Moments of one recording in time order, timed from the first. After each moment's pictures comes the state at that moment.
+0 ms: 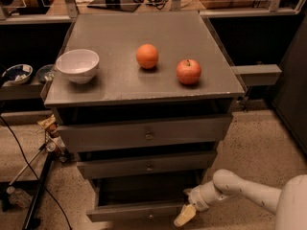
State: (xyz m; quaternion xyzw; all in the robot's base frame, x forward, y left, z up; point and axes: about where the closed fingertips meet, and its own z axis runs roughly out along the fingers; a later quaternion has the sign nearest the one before) arm 0.465 -0.117 0.274 -0.45 0.81 0.34 0.15
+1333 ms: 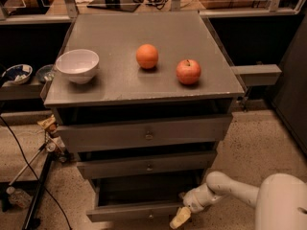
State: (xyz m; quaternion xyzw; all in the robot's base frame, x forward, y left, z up) arm 0.458 -0.100 0.227 -0.44 0.80 0.38 0.12
